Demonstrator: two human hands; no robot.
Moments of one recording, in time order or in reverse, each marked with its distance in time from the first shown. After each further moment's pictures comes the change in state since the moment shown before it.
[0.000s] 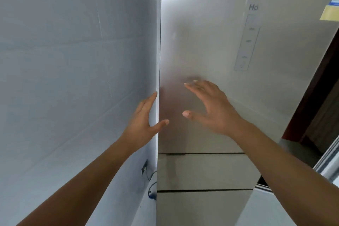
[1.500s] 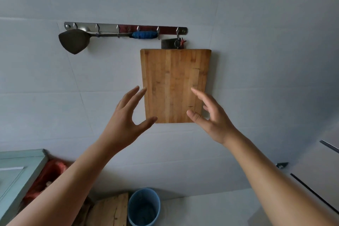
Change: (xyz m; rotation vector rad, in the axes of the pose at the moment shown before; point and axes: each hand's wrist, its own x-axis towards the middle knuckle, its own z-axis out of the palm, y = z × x) left_hand -0.635 0.278 -0.160 0.686 0.766 -0.694; right_hand -0.286 -0.405 0.006 1.126 -0.532 -0.742
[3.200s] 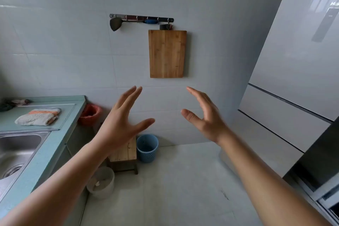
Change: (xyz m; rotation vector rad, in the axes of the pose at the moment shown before) left_hand -0.503 0.250 -0.177 -0.006 -0.037 0.058; right_hand -0.504 -0.314 0.012 -0.108 0.087 -0.034
